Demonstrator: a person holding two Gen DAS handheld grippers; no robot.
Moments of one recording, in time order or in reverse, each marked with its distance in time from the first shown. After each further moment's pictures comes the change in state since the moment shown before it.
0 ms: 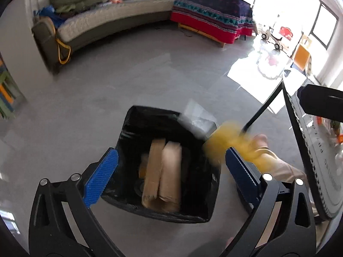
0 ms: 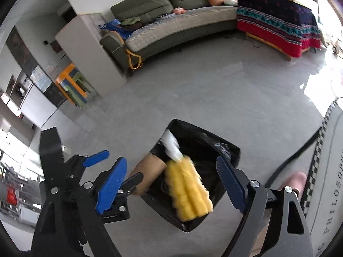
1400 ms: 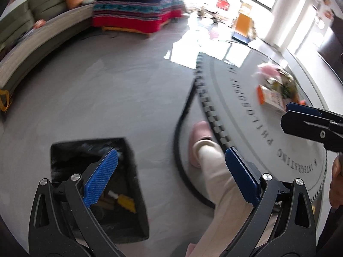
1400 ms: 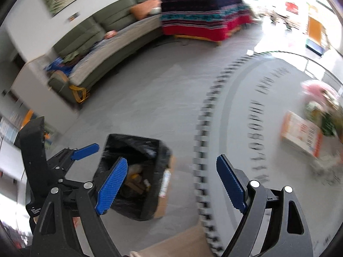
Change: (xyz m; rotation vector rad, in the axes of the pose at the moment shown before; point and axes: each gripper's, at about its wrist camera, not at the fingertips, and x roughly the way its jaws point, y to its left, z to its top) left arm 0.019 -0.221 0.034 0.364 0.056 -0.299; right arm -0.140 -0.202 -0.090 0.392 -0.121 -0.292
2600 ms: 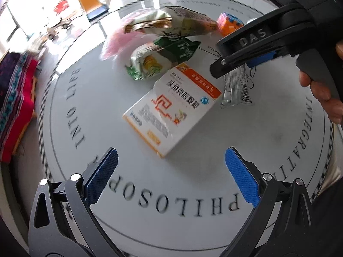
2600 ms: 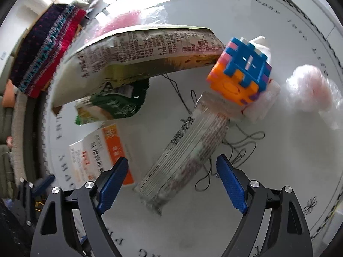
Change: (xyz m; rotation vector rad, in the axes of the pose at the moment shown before) left arm 0.163 -0.250 0.099 1.006 0.231 -0.295; right arm 0.017 -0.298 -0.013 0.822 0.153 -0.392
